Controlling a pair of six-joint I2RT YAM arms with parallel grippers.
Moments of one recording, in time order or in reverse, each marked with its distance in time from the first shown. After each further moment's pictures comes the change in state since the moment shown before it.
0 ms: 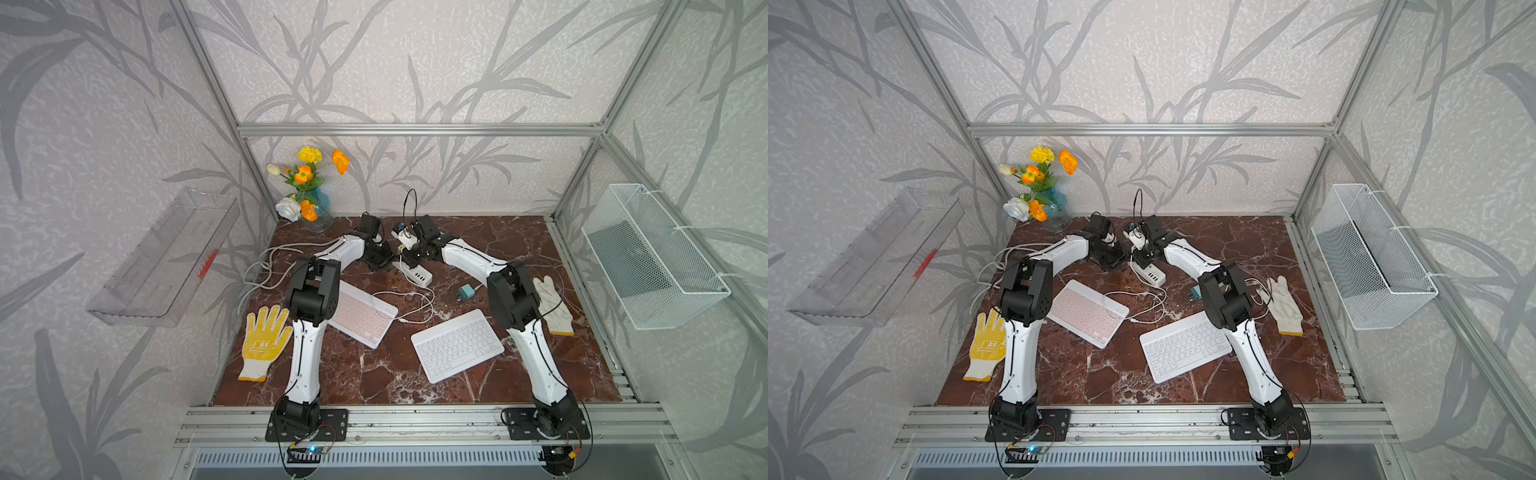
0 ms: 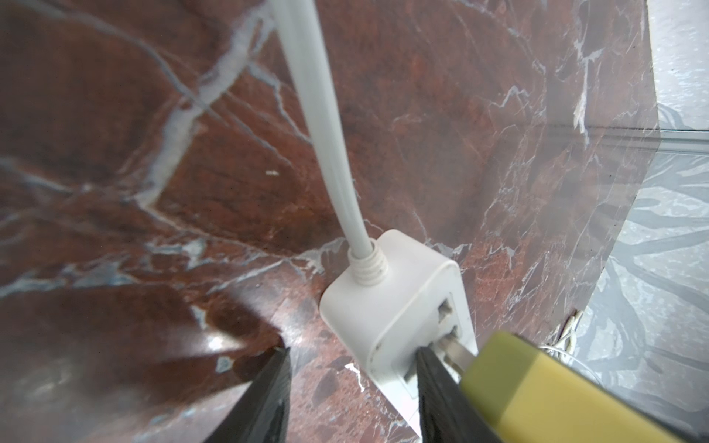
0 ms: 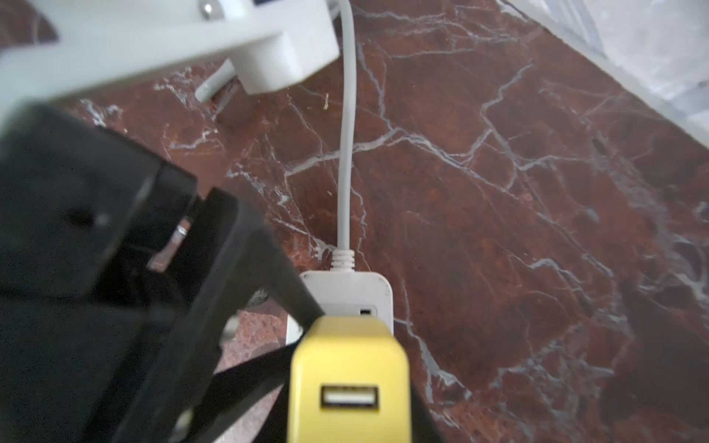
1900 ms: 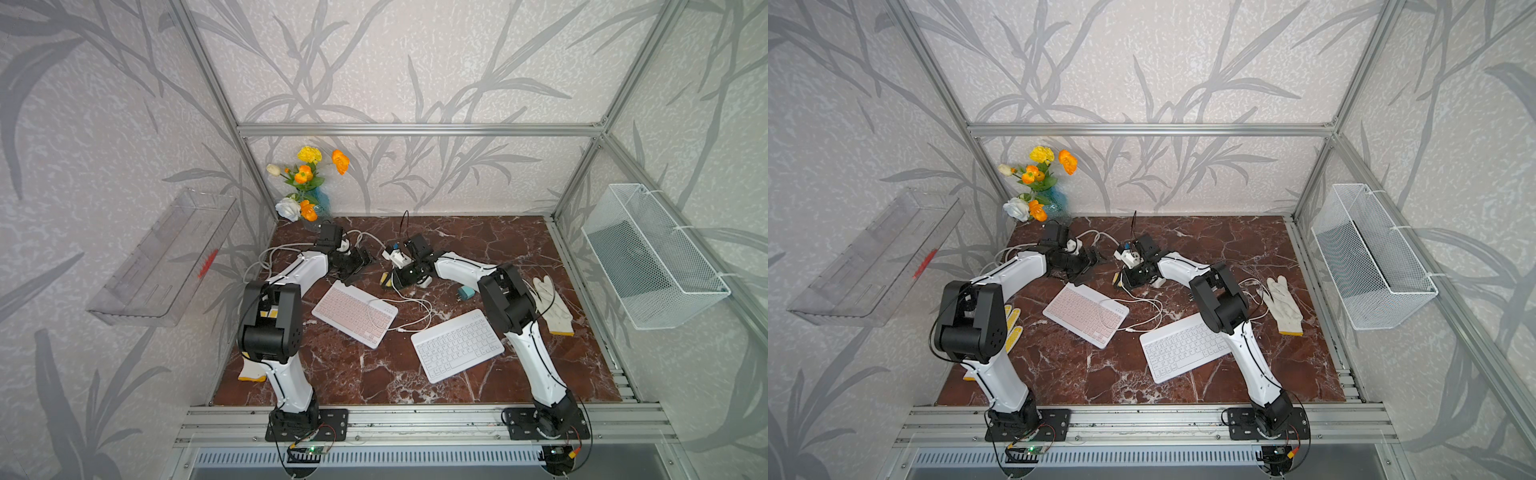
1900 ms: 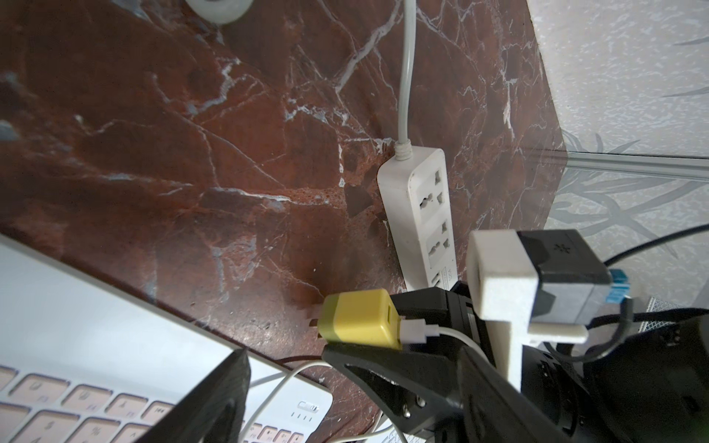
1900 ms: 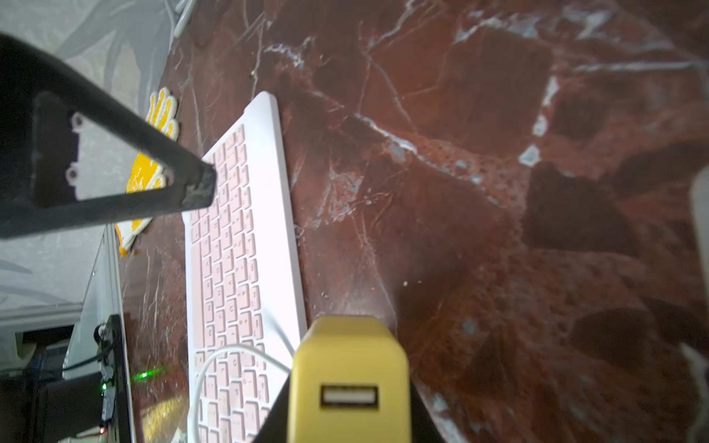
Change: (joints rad) left arm 0.168 -0.468 -0.482 0.100 0.101 0.003; right arm 0.044 0.027 -0.131 0.075 -0.489 0.447
